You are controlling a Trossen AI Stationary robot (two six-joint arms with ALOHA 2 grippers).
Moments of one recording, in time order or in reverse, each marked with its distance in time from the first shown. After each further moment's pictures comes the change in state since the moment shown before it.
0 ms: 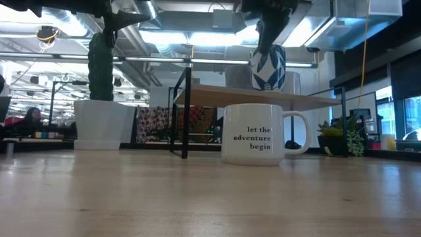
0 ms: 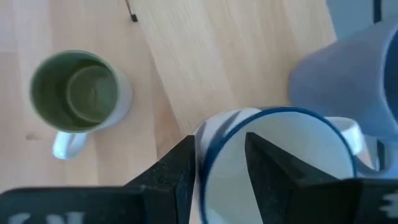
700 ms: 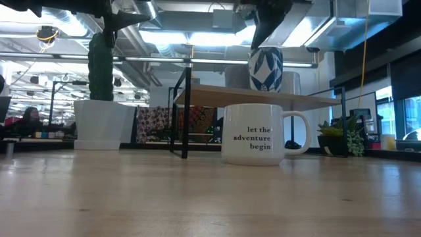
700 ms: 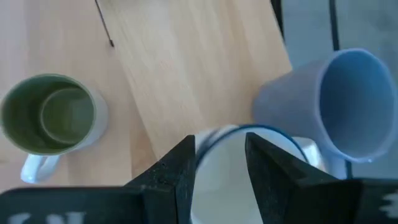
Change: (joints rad) left arm 0.000 0.000 0.000 -0.001 -0.006 -0.002; right arm 0.000 -0.030 0.001 0.087 0.071 -0.047
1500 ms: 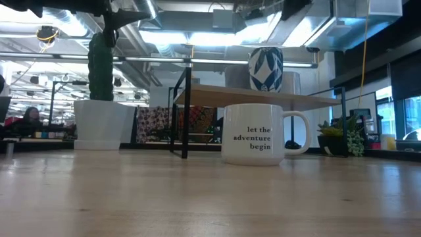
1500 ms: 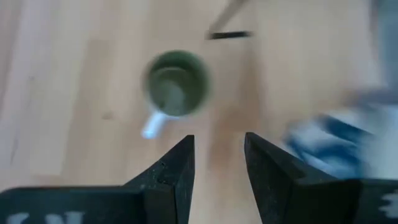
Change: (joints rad) left arm -0.001 0.000 0.000 0.000 0.063 0.003; right arm 0.397 -0.165 -0.184 -0.031 0.032 0.191
